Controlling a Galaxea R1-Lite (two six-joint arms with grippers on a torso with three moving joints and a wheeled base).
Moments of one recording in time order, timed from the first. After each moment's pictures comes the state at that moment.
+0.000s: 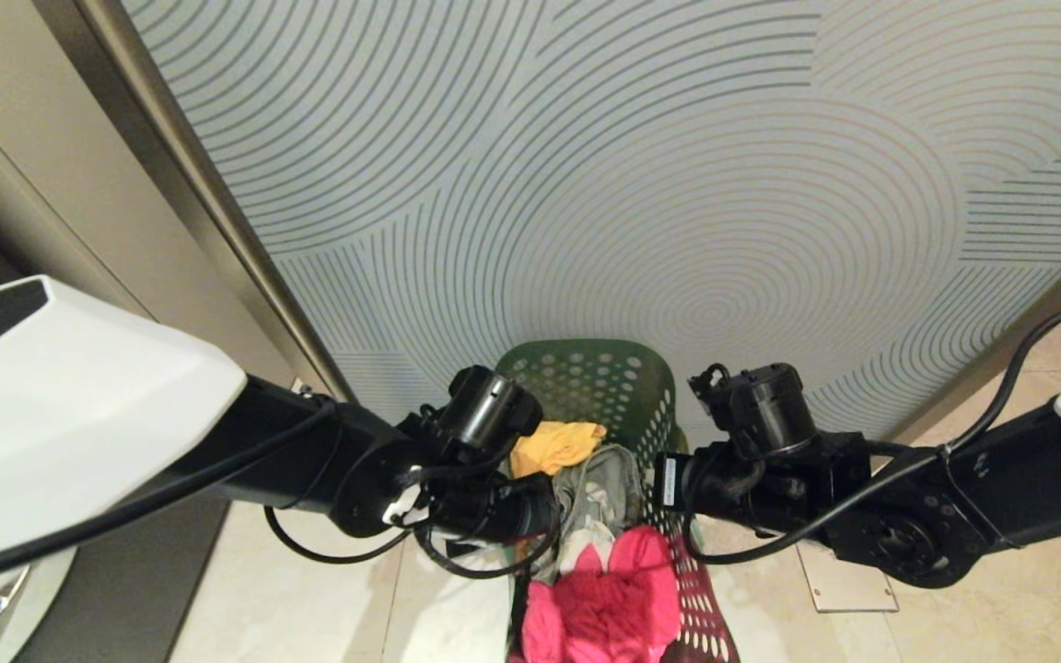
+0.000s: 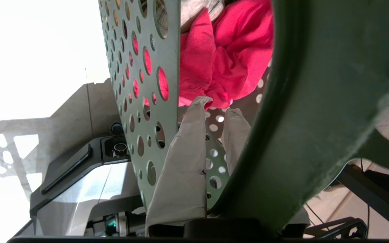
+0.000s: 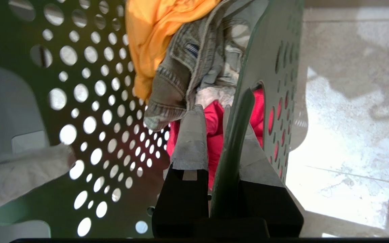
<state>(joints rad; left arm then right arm) -0.75 2.03 -1.18 0.04 -0.01 -0.75 0.57 1.94 -0.90 -0.44 -0.08 0.51</state>
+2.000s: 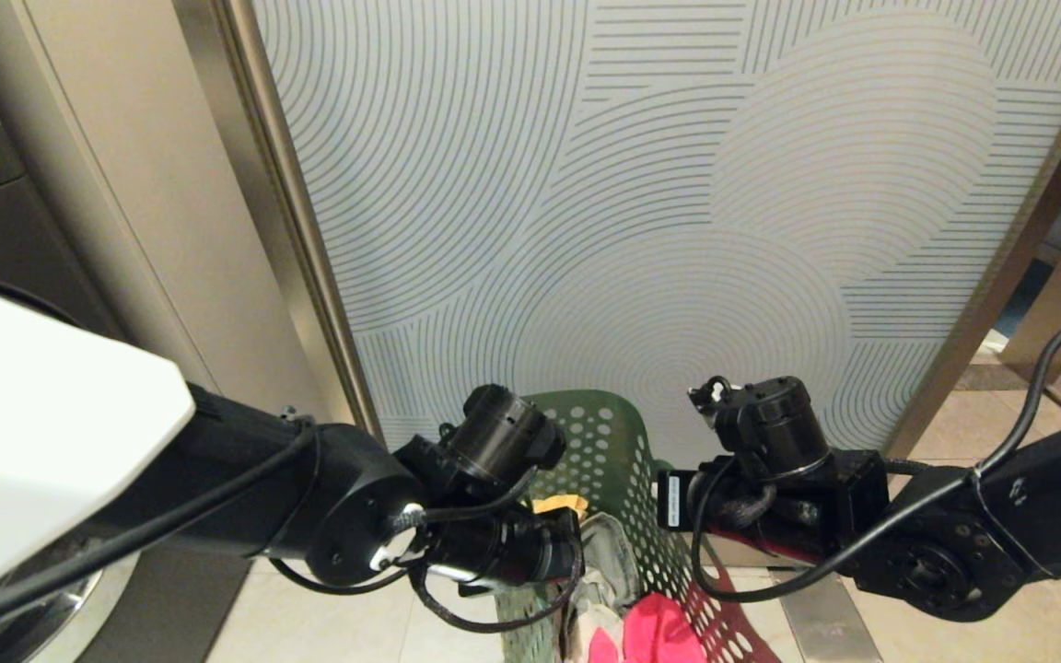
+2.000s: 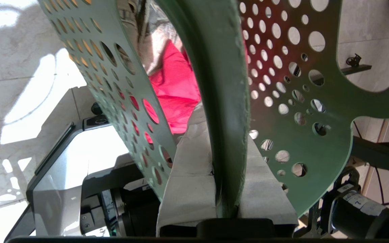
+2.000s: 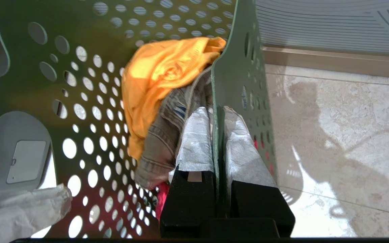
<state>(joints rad) -0.83 1.96 -1.12 0.05 -0.07 -0.76 0.61 1.90 -0.83 -0.46 -0.14 0.48</state>
